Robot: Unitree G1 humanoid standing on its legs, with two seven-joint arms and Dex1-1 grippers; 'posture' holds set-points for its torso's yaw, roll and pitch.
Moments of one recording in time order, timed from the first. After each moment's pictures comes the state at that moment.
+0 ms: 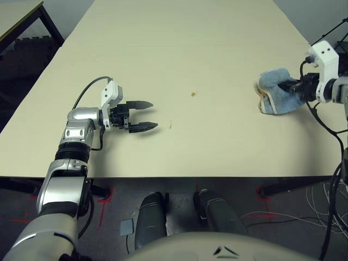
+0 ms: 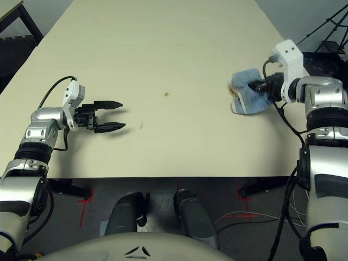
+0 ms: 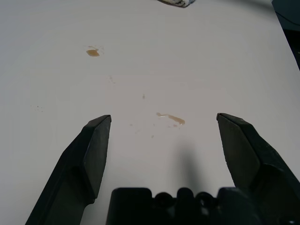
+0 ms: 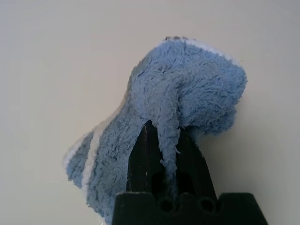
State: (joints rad) left arm -0.66 0.59 0.00 0.76 -0.28 -0.06 -1.49; right arm -0.92 -0.77 -0.03 1.02 0.01 0.38 0.97
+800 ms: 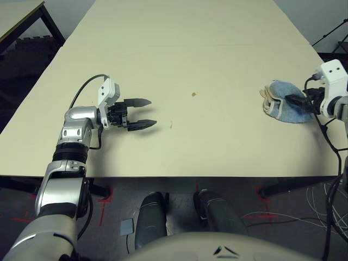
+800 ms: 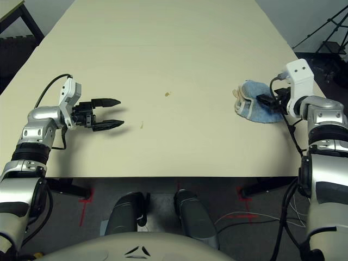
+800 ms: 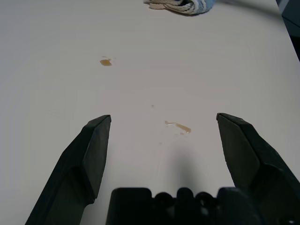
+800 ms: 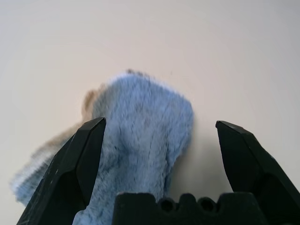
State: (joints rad) left arm -0.61 0.59 0.06 0.63 -0.33 0.03 -1.40; right arm -0.83 -0.81 -0.22 1.06 0.15 0.15 0.84
